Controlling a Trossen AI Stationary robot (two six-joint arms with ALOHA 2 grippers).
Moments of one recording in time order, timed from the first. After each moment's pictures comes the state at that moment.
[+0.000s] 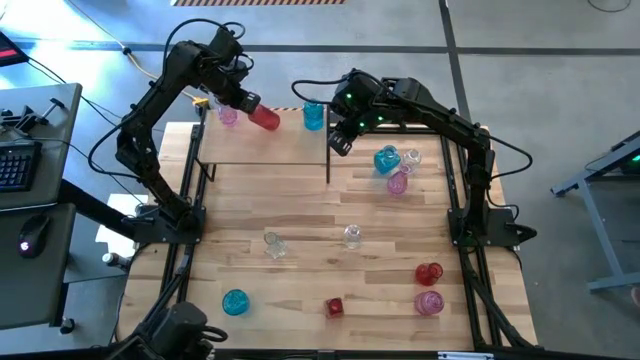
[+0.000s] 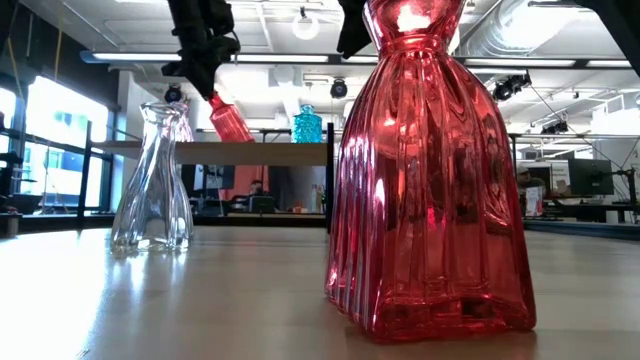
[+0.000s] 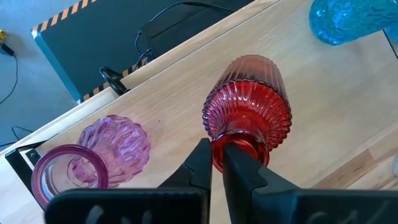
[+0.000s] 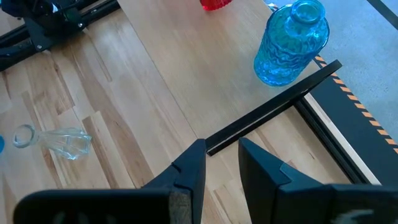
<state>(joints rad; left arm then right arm) 0.98 1.66 1.89 -1.44 0.07 -0.05 -0.35 1.93 2.31 -1.31 0.02 0.18</state>
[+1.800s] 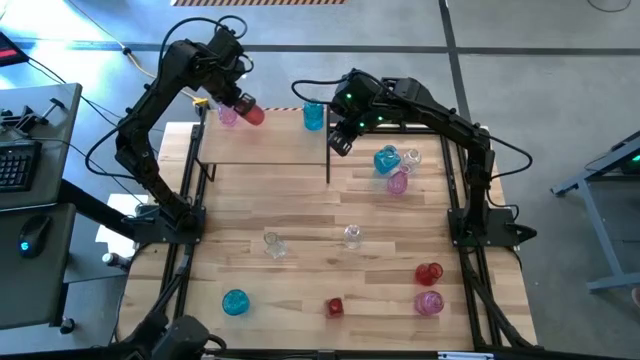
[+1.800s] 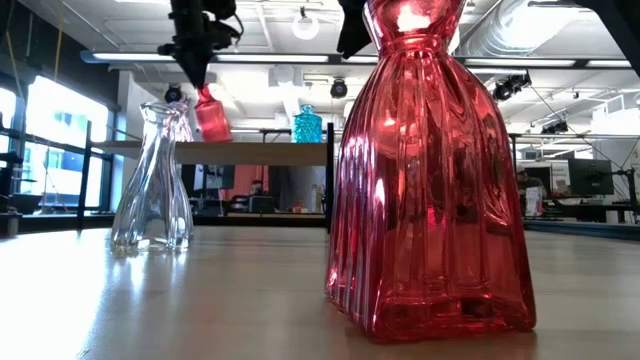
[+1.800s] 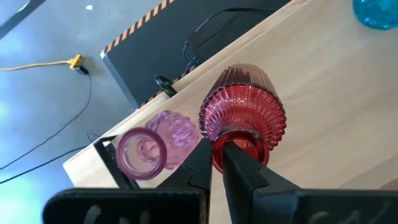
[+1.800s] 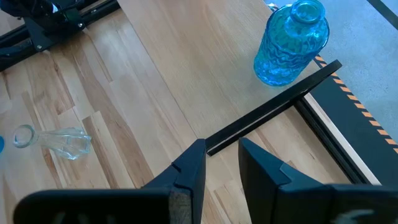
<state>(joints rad) 0.92 1.65 1.97 -1.51 -0.17 0.00 -0.35 1.93 2.31 -1.31 0.02 0.18</state>
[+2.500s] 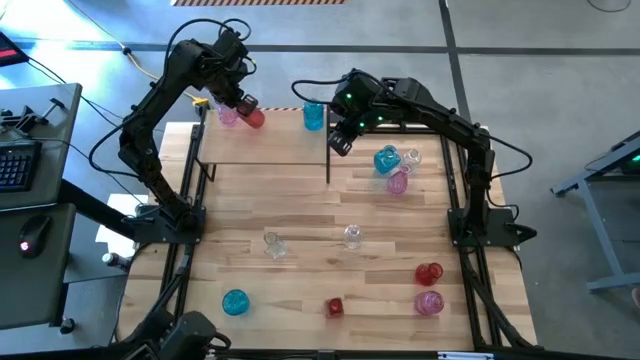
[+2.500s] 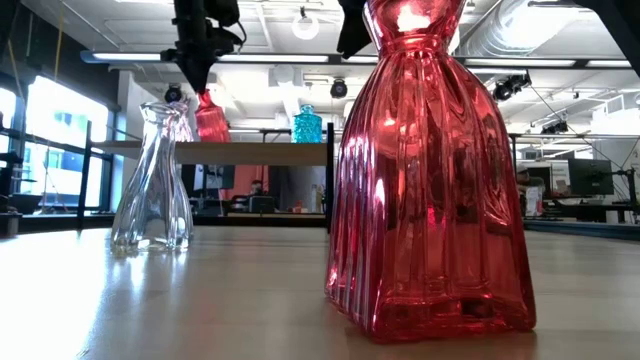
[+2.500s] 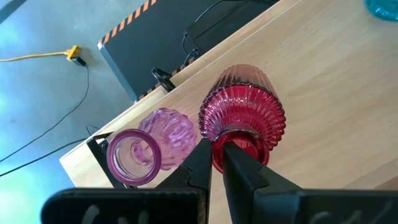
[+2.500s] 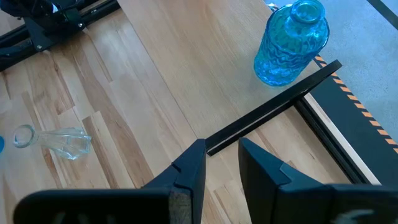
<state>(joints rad) 0.92 1.68 1.96 -1.52 -0.17 -0.01 -0.35 1.93 2.31 -1.31 0.02 0.18</state>
